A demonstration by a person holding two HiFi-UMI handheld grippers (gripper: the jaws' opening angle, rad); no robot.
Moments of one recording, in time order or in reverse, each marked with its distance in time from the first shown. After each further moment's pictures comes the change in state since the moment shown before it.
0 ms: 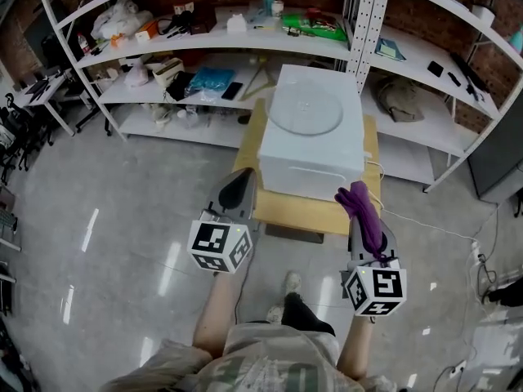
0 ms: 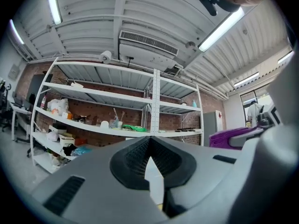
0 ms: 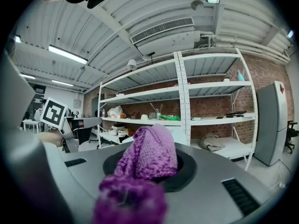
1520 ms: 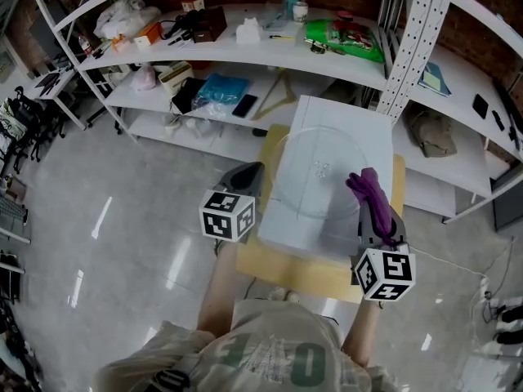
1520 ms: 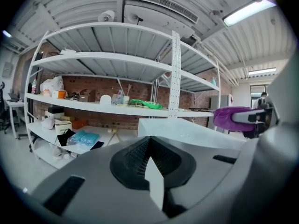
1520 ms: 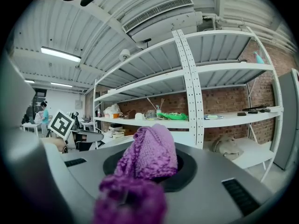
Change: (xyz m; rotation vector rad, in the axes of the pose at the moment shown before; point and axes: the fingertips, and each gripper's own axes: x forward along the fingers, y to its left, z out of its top) left arm 0.232 0.142 -0.084 -0.042 0.319 0.029; right arm 0.261 -0.071 0.026 0.022 0.036 0.066
